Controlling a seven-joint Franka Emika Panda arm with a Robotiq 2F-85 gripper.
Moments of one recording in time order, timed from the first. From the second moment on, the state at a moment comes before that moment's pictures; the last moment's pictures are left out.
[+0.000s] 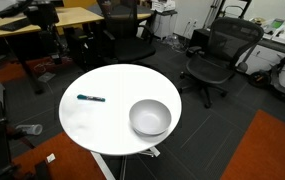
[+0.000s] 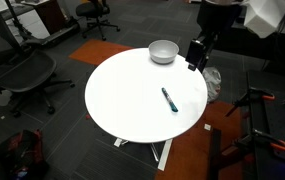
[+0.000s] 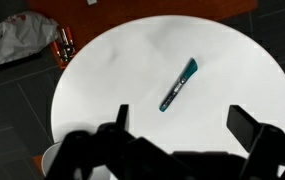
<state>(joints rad) -0.02 -0.15 0.15 -2.45 -0.13 2.29 0.54</state>
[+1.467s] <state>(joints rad) 0.01 0.11 0.09 -2.50 -0.19 2.68 1.05</state>
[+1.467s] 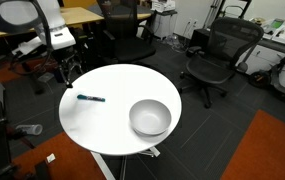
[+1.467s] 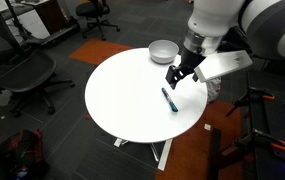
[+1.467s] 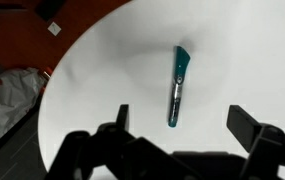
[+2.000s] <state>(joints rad) 0.07 0.29 0.00 -2.44 -0.18 2.79 1.03</state>
